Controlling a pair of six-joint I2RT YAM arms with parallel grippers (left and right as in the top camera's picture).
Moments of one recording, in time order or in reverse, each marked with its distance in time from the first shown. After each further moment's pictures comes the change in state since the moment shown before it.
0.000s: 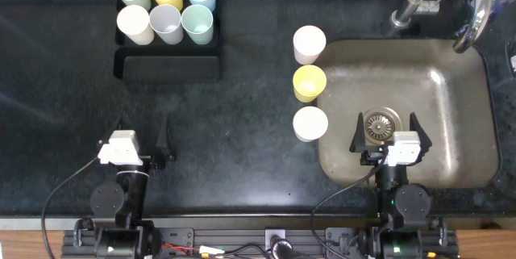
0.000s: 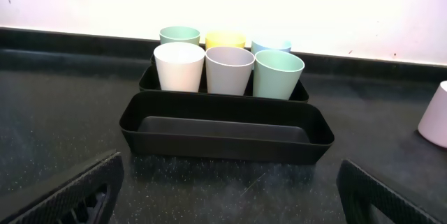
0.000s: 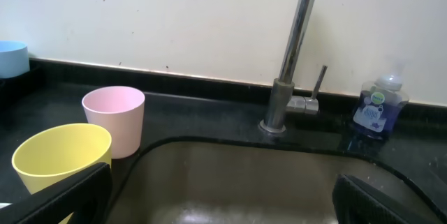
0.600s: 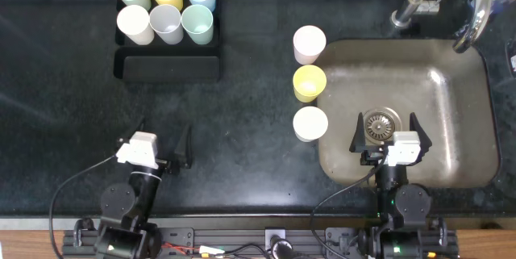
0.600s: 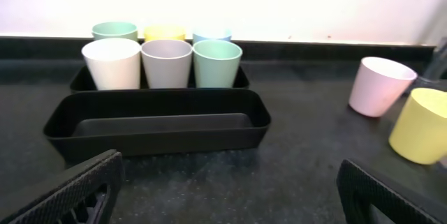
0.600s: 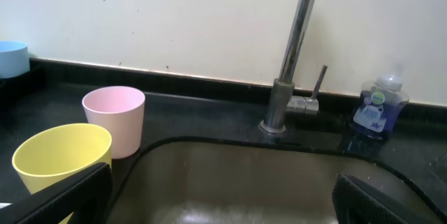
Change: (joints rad) left arm -0.201 0.005 0.001 -0.009 -0.016 0.000; right arm 0.000 0.000 0.000 0.001 0.000 0.000
